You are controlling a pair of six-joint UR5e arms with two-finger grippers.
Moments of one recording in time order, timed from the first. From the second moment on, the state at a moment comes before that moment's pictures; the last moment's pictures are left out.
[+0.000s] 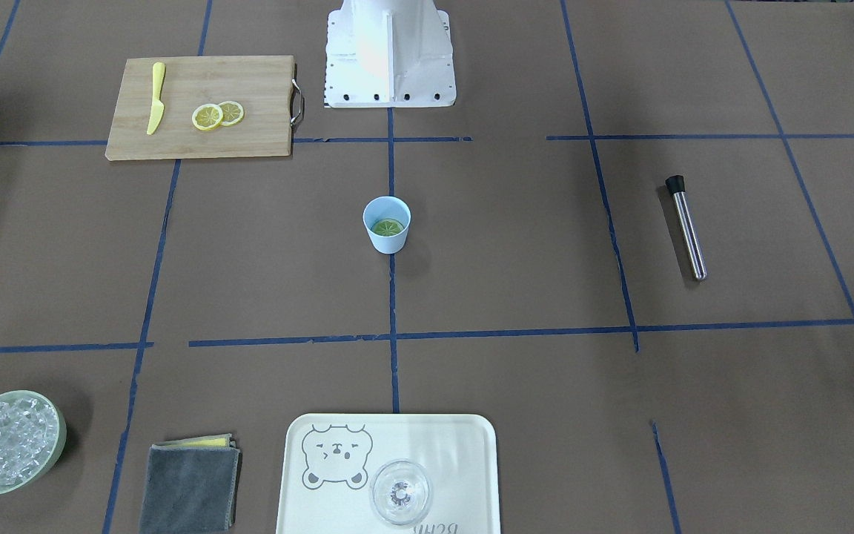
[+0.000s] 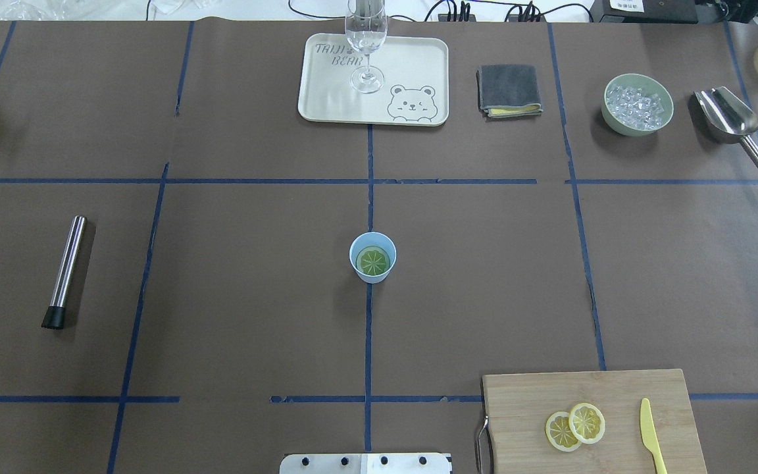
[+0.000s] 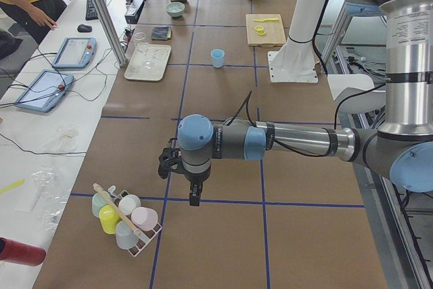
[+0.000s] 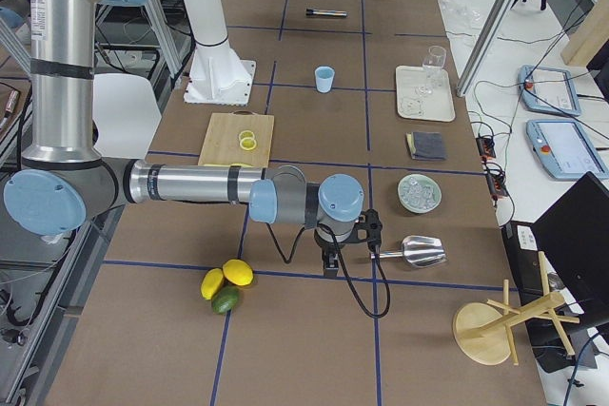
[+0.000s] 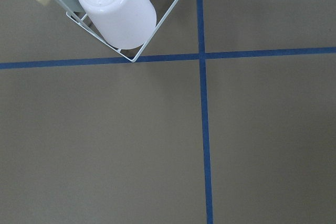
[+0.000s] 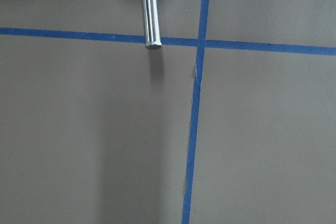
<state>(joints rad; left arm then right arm) -1.62 -1.47 -1.77 -1.51 -2.33 0.06 1.55 -1.66 1.67 -1.60 2.42 -0.07</state>
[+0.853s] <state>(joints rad) -1.62 -1.46 -1.77 -1.49 -2.33 0.16 1.54 -1.65 1.66 -1.60 2.41 -0.10</state>
